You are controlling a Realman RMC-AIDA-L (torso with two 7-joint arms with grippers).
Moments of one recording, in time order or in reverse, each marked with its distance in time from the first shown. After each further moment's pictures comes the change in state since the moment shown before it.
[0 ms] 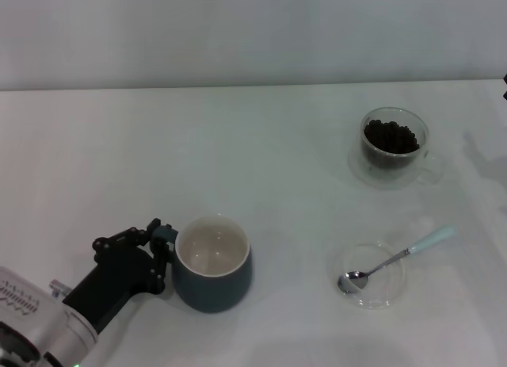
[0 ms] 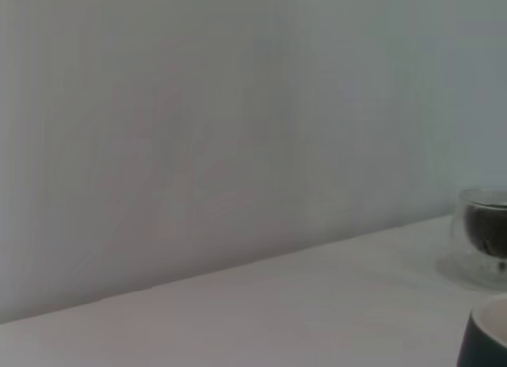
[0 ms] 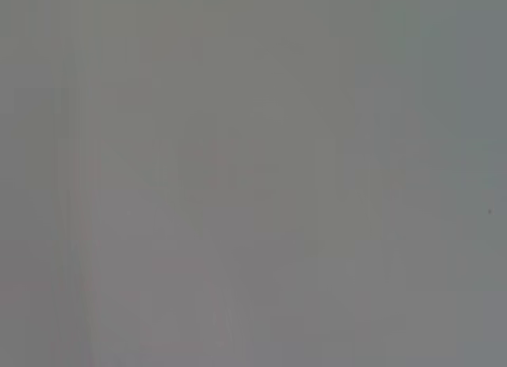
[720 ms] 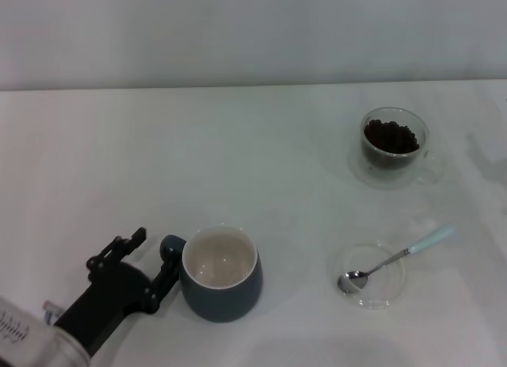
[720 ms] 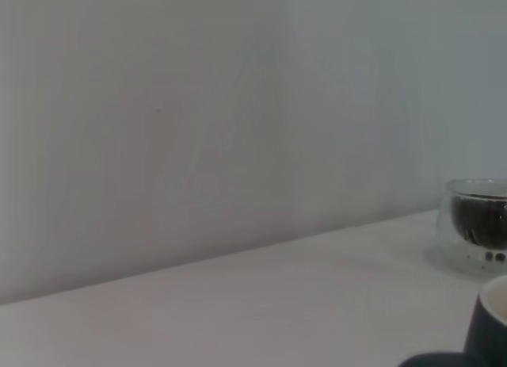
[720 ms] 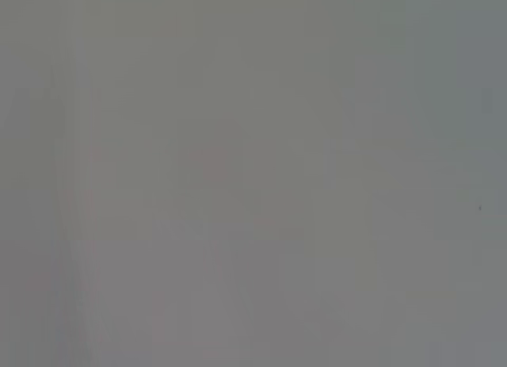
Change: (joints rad) left arm 0.056 0.001 0.000 0.002 0.033 0.032 0.001; right arm -0.011 0.000 0.000 -0.002 0.000 -0.002 0.000
